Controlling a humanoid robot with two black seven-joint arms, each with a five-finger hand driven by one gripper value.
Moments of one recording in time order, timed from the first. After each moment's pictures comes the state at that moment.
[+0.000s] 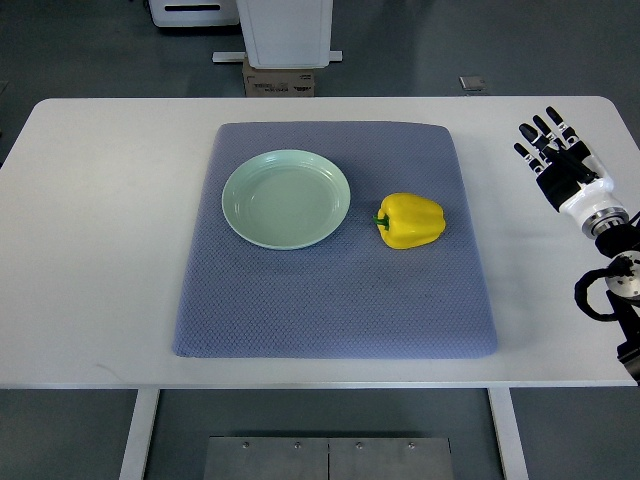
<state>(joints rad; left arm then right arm) -0.04 0.00 -0.11 -0.23 0.02 0.17 0.04 0.54 -0.19 1.31 0.81 -0.45 0.24 0.08</state>
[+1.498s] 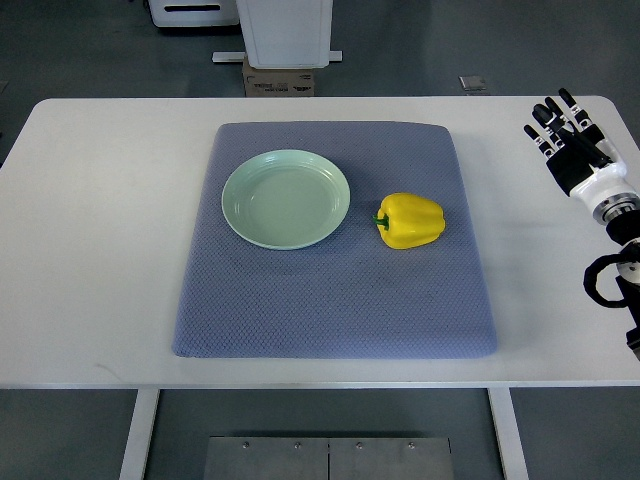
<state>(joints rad) -0.04 0.00 -0.11 -0.23 0.02 0.17 0.04 0.58 -0.22 1.31 0.80 -0.38 0.25 0.08</state>
